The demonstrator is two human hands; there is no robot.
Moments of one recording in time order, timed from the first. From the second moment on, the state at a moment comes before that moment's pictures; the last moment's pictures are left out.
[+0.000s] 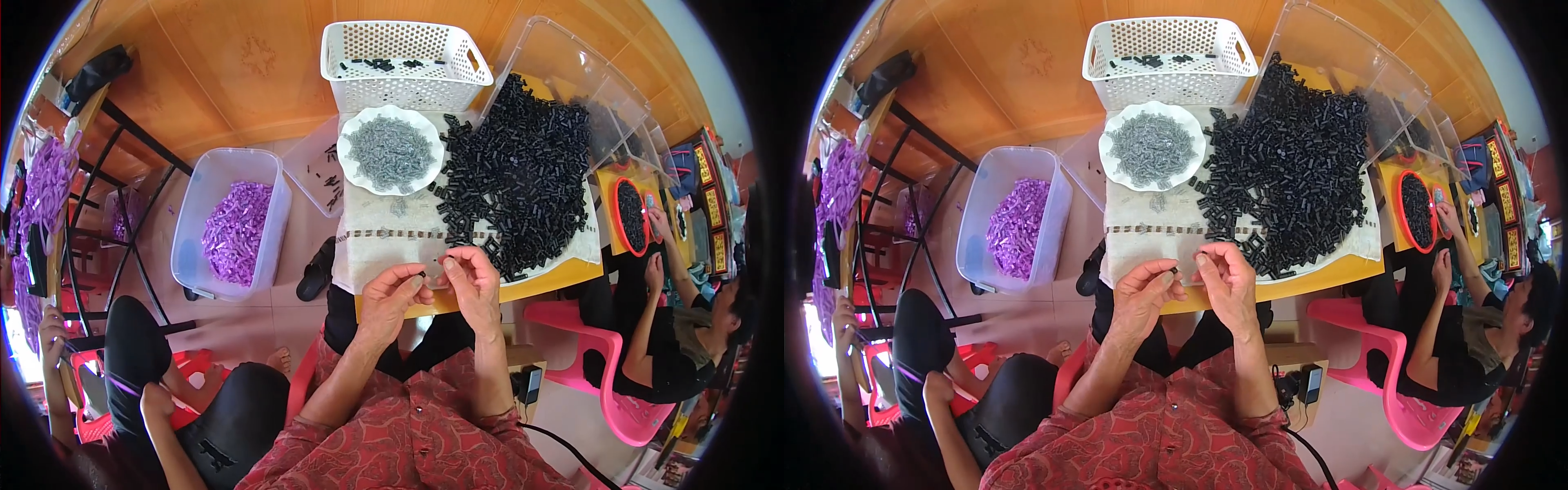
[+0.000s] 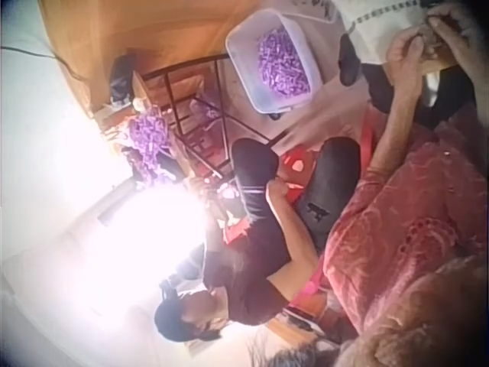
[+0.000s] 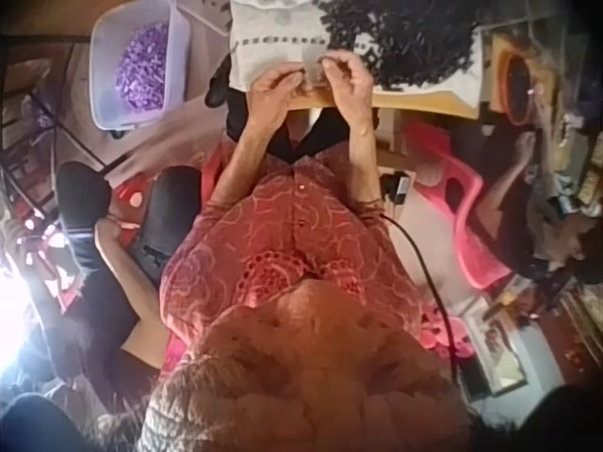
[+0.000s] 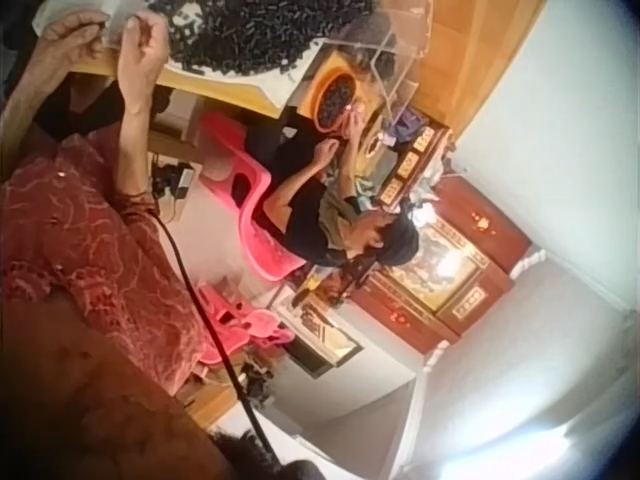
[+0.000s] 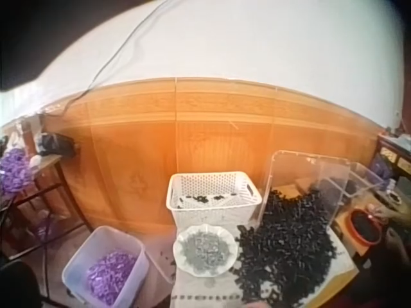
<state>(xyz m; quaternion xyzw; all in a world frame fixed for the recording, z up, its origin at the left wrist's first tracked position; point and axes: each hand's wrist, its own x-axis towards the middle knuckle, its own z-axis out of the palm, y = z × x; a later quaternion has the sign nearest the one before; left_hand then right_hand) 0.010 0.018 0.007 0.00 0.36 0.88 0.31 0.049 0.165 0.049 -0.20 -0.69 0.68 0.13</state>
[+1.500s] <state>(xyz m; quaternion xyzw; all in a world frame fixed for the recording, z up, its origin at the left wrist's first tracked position) -0.001 0.008 0.006 0.01 0.39 0.89 0.22 0.030 0.140 0.081 -0.02 -0.94 0.33 0.13</state>
